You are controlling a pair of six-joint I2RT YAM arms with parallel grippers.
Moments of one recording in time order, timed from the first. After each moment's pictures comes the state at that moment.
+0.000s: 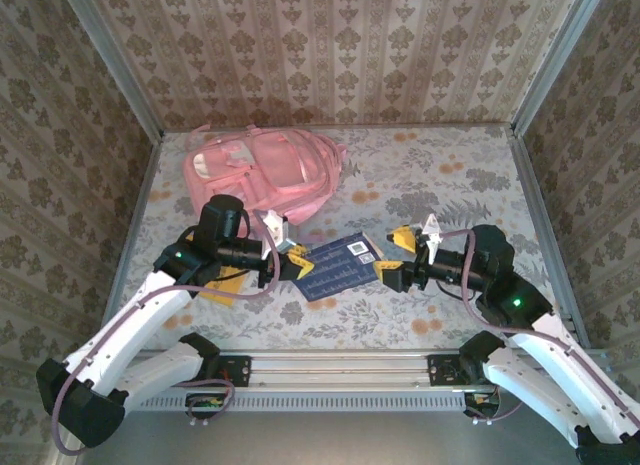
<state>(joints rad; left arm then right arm) -0.62 0.94 0.87 -0.52 0.94 0.34 0.52 0.63 0.69 -0.29 -0.55 0.07</state>
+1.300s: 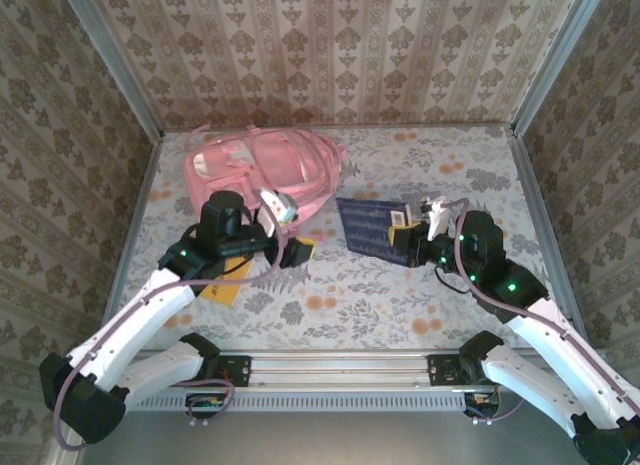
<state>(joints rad) -0.61 0.99 0.89 -0.37 0.46 0.03 0.50 0.72 0.77 -0.41 -0.20 0.38</state>
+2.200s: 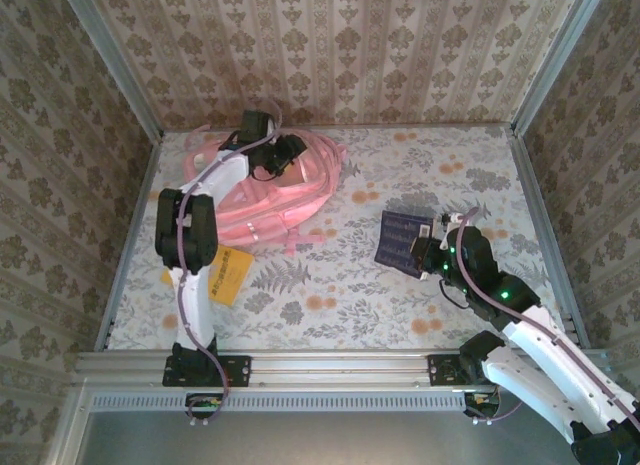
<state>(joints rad) -0.31 2.12 1.72 -0.36 0.43 -0.87 0.48 0.67 0.61 -0.52 0.08 0.67</state>
